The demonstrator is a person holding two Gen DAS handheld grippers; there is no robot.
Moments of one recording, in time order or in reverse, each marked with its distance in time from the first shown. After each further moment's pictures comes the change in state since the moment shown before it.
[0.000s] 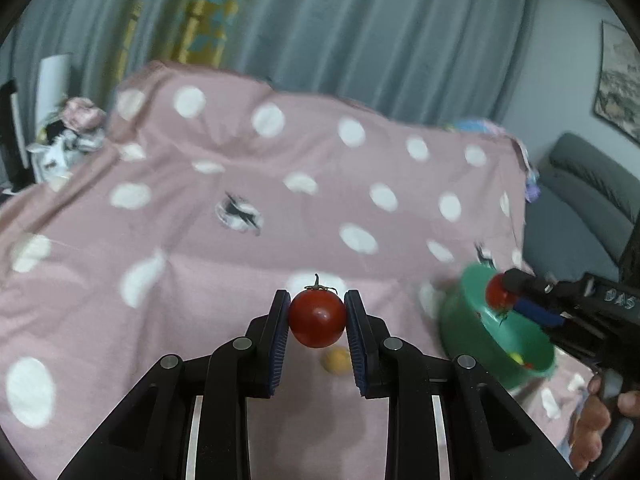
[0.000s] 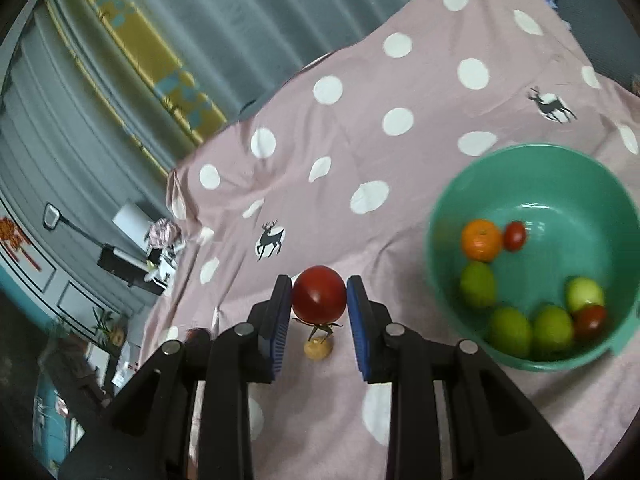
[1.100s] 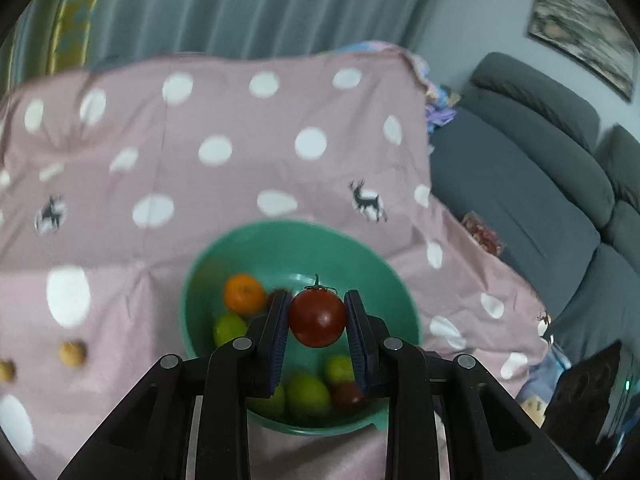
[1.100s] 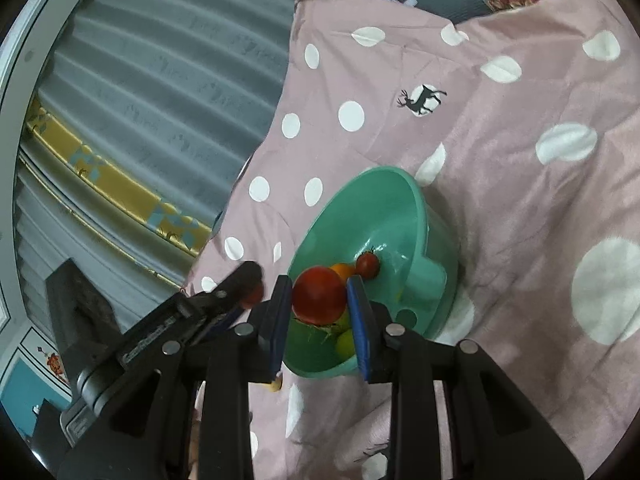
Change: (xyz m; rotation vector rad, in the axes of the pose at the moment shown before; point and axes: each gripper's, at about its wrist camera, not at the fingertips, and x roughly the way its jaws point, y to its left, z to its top) left arm 0.061 -0.236 -0.001 0.139 0.177 -0.184; right arm -0.094 -0.162 -0.034 0.396 -0.240 0.109
